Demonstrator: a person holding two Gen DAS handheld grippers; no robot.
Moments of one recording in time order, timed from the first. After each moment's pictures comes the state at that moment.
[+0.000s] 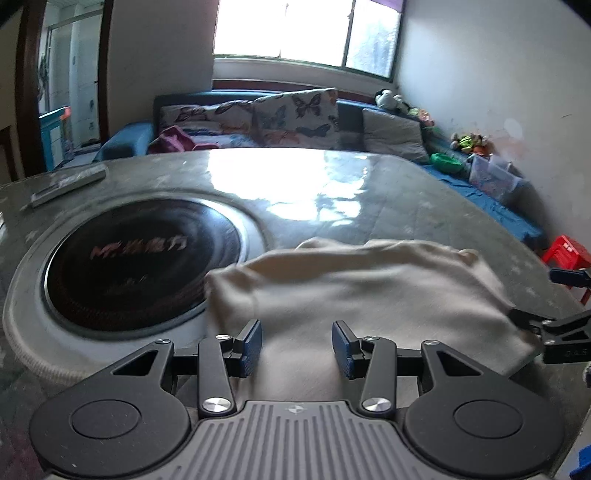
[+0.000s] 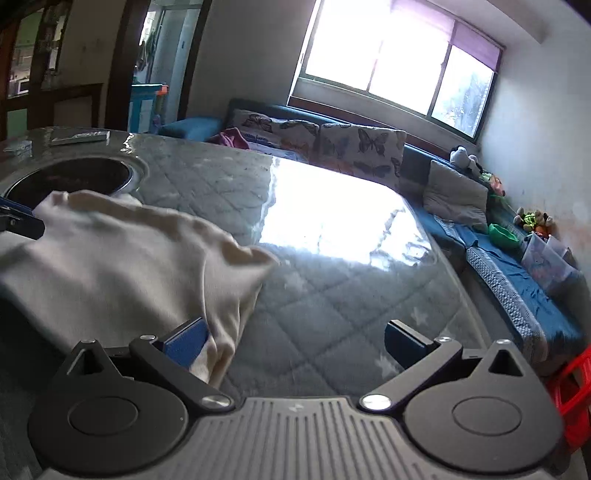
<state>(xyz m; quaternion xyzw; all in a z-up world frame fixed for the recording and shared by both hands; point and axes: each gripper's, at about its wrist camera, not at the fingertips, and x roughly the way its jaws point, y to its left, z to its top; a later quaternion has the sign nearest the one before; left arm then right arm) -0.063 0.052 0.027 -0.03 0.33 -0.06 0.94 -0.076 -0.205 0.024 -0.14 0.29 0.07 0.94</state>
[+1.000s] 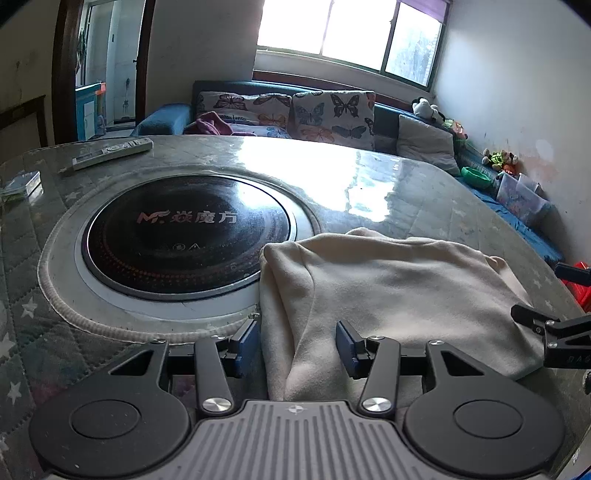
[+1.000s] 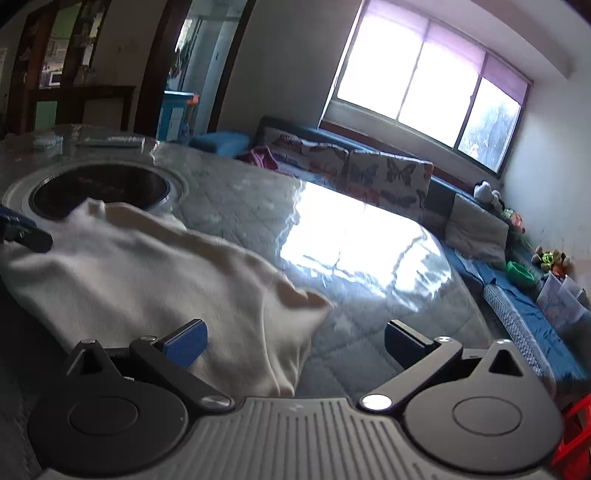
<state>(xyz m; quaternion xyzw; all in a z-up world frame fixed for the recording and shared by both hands) -0.079 0.077 0.023 -0.08 0.34 -0.02 0.94 -0.071 -0.161 0.036 -0.18 0.26 0.11 0.94</state>
